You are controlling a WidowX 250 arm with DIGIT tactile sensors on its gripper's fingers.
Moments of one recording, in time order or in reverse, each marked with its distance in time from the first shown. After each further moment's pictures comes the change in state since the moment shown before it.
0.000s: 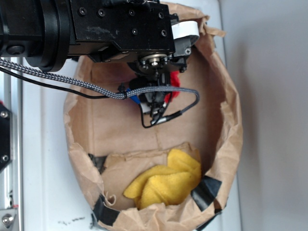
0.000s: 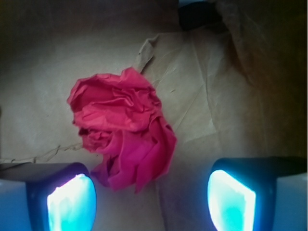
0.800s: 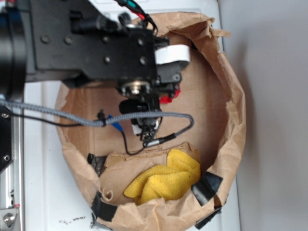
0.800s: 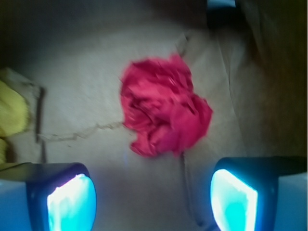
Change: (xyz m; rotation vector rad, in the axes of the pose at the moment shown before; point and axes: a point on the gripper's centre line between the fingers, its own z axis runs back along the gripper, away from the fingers) arm -0.016 -0.015 0.010 -0.031 -0.040 -0.029
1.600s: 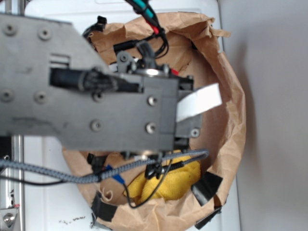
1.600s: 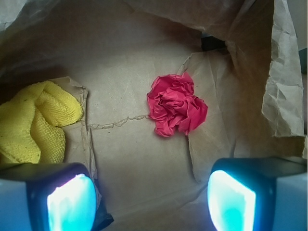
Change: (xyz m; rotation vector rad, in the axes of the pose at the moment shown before) arm -0.002 -0.036 0.058 0.084 0.024 -0.003
